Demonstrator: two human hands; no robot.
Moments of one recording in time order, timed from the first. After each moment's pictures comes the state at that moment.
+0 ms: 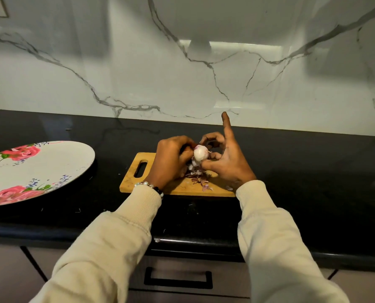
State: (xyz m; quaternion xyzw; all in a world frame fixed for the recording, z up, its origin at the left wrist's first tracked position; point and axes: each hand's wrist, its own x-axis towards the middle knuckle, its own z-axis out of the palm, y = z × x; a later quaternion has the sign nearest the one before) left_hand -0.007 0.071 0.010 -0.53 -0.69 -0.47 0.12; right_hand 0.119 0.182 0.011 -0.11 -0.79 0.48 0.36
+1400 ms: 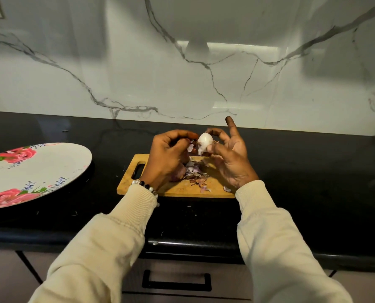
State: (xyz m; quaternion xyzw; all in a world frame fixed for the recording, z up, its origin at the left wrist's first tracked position) left_hand 0.012 0.067 0.024 -0.40 -0.49 -0.75 -0.18; right_hand 0.116 0.182 0.017 -0.07 -0.59 0.70 0.39
